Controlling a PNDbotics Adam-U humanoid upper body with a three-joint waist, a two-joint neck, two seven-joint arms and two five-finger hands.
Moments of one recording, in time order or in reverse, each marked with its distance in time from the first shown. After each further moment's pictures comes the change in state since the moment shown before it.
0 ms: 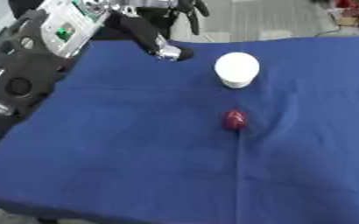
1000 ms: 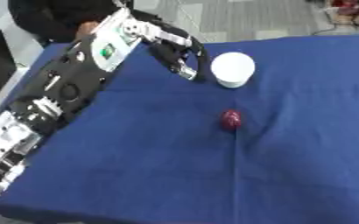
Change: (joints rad) left arm -0.013 -0.150 -0.032 0.232 -0.046 0.049 -0.134; right arm -0.002 0.014 0.006 0.000 0.007 0.012 -0.001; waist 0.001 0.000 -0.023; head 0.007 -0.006
